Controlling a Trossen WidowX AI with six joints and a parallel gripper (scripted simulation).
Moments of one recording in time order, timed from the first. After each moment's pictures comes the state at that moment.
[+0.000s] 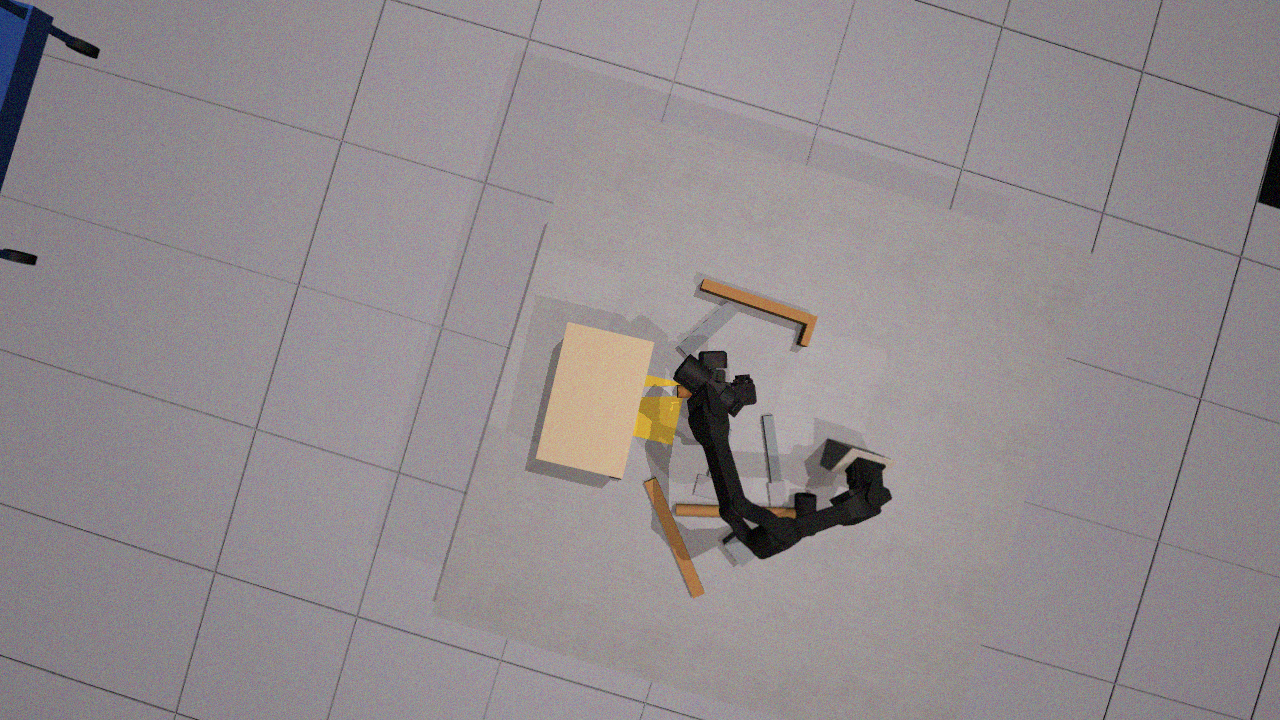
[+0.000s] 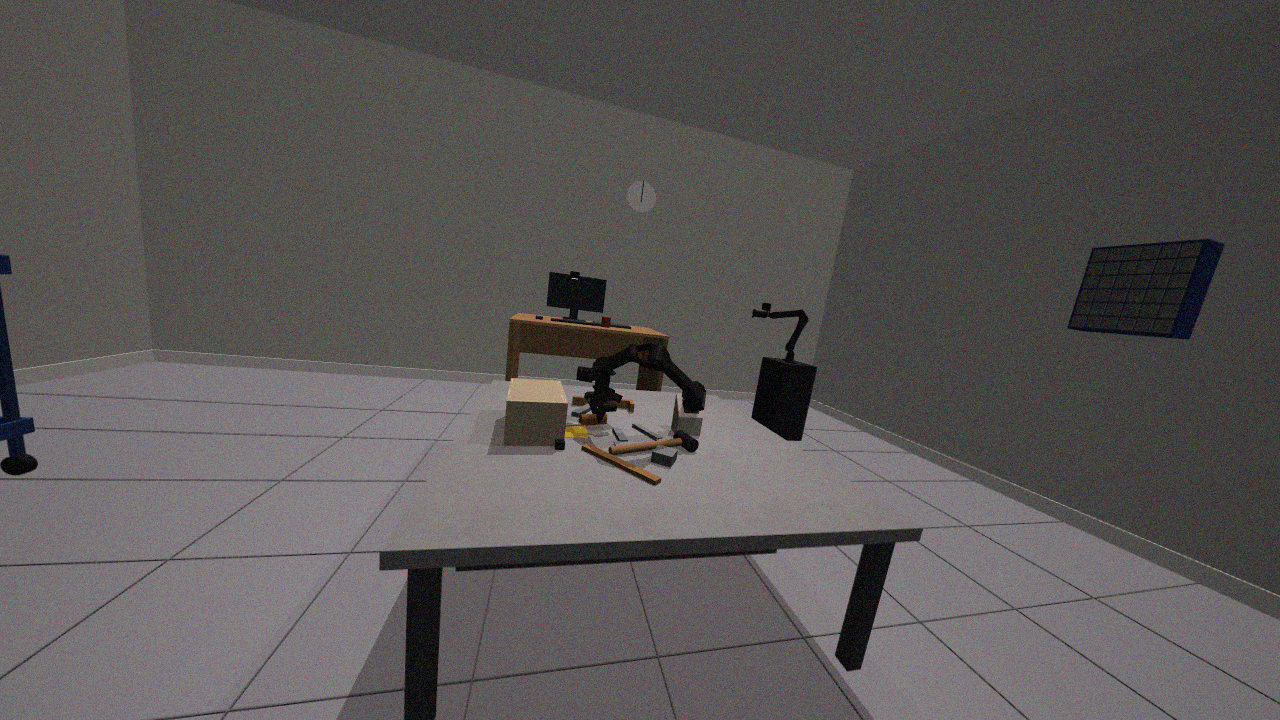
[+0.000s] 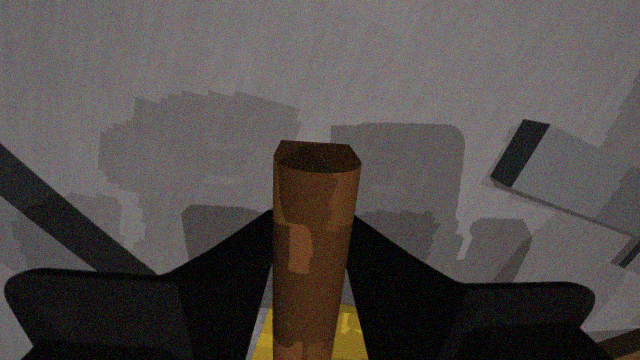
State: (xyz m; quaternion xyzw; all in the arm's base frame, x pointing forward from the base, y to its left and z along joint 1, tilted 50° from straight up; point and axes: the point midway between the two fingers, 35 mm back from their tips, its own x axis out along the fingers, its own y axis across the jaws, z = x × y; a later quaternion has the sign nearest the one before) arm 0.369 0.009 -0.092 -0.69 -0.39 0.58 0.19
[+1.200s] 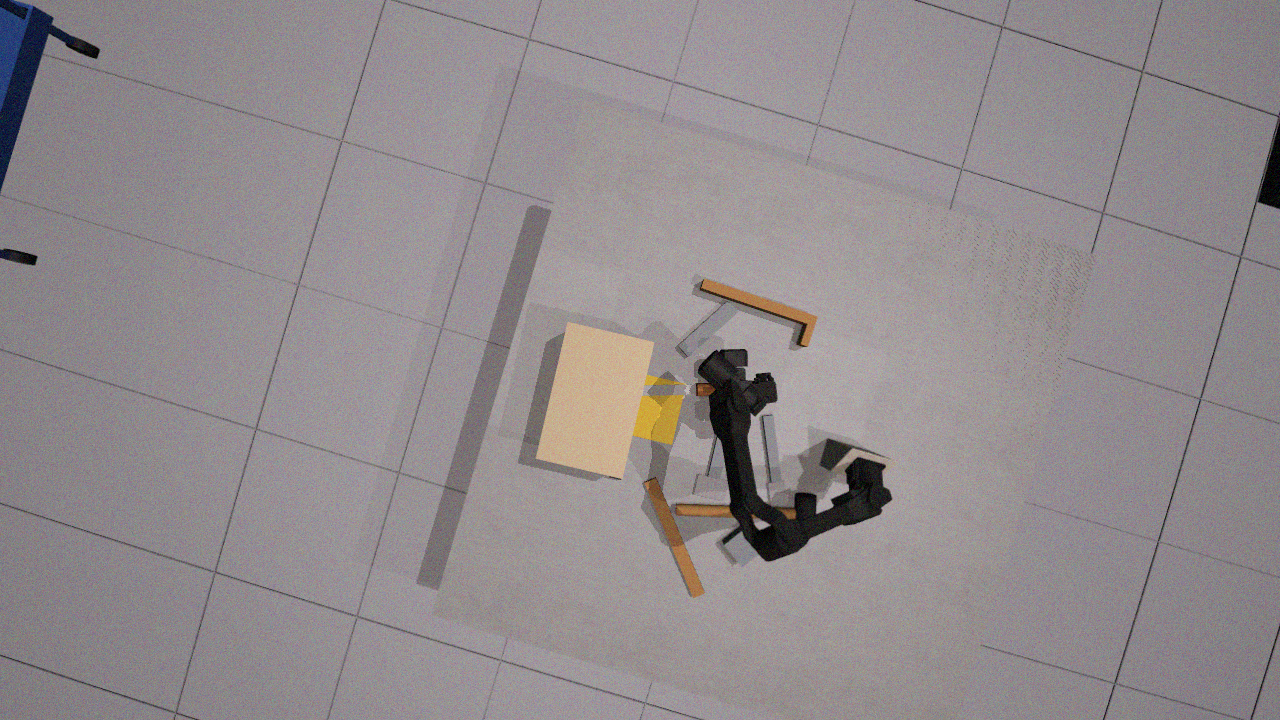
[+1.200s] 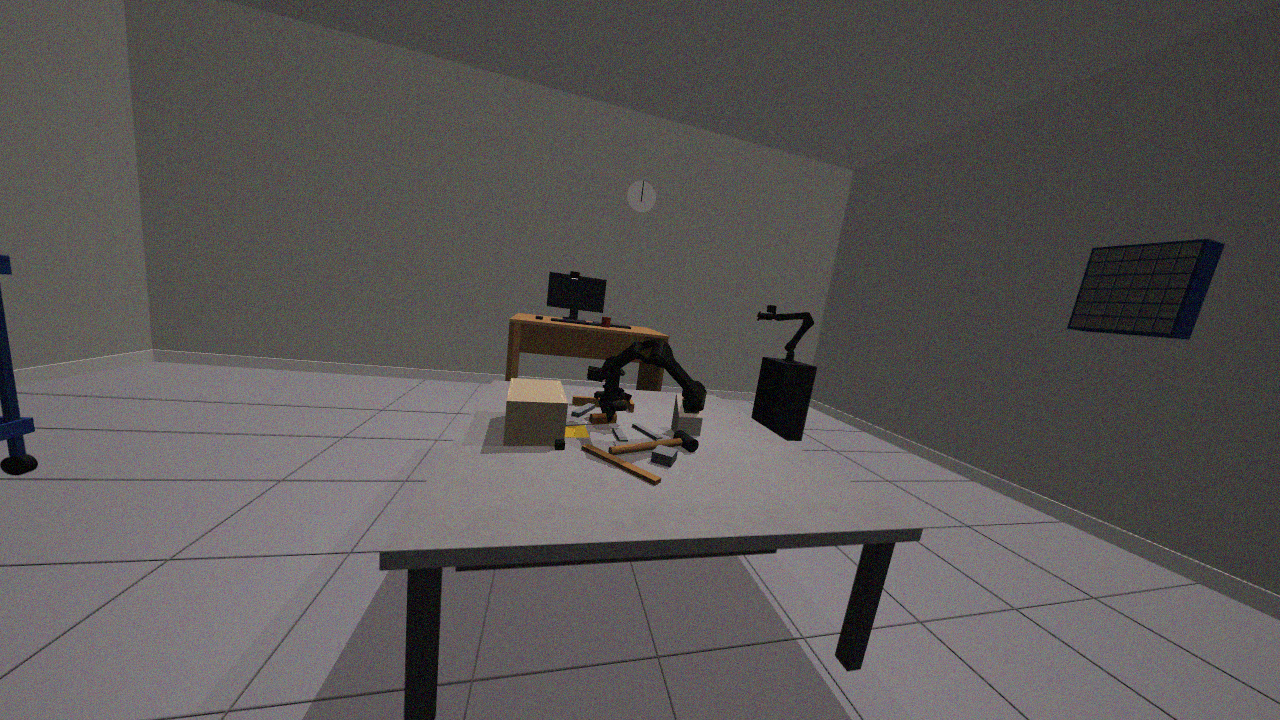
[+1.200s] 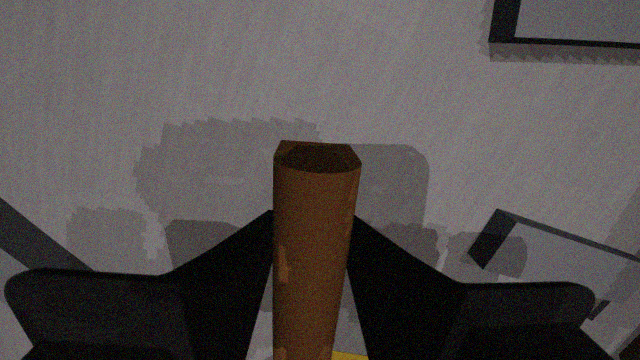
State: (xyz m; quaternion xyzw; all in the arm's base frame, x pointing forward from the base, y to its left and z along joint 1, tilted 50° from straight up) arm 0.326 -0.002 -0.105 -0.69 -0.38 0.58 0.19
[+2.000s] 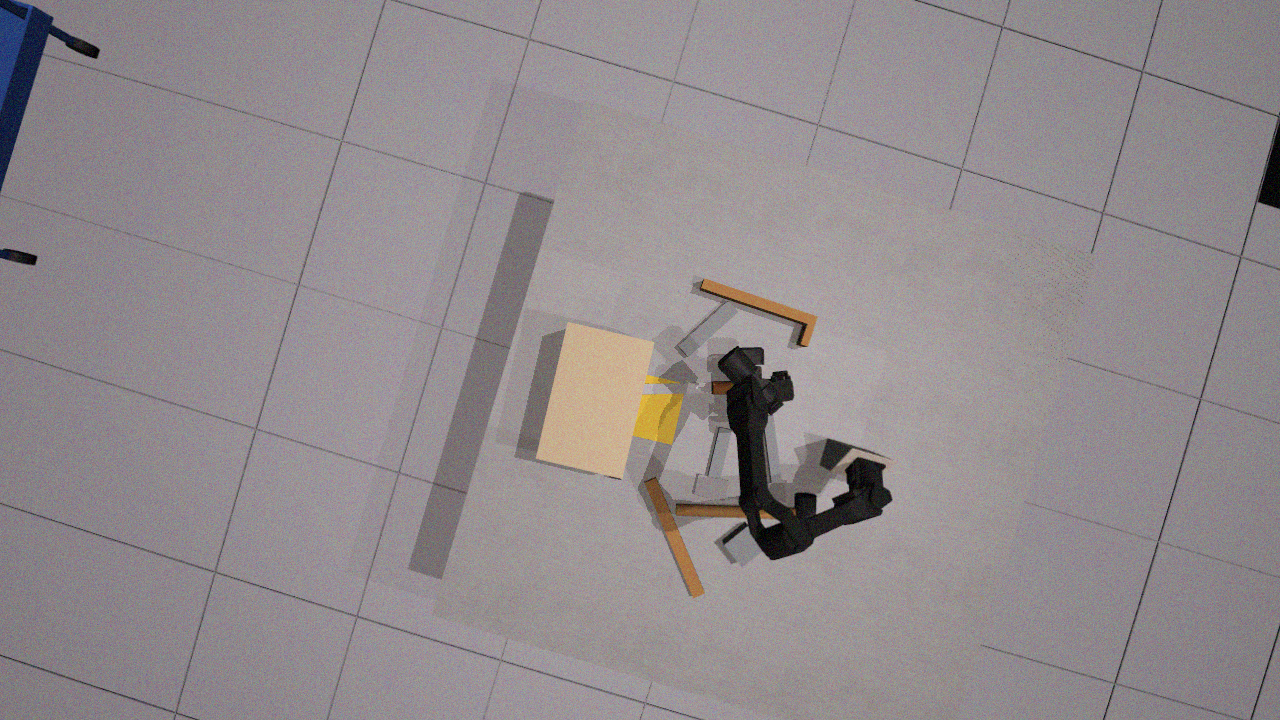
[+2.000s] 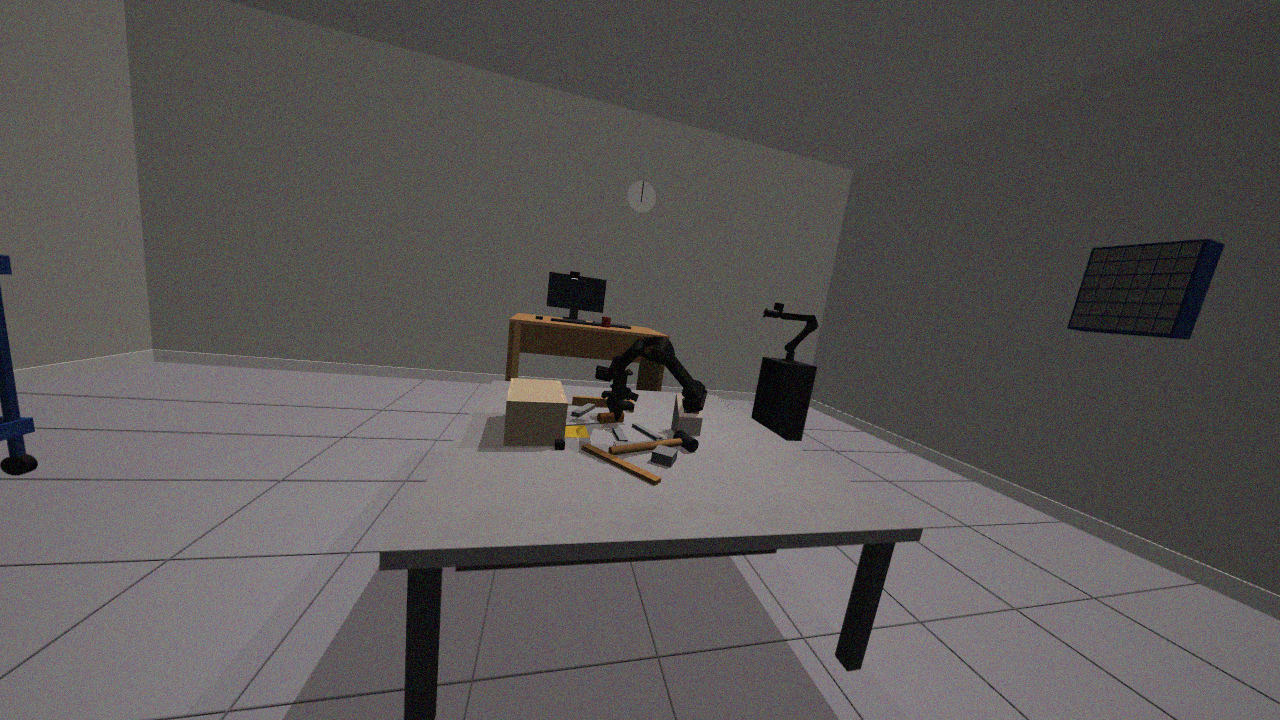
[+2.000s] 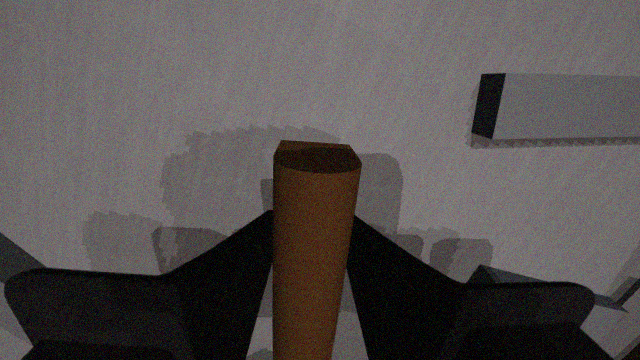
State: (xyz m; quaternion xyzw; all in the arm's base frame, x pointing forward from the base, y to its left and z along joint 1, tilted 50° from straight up) arm 0.292 -0.011 -0.117 -0.69 -0.38 0.58 0.19
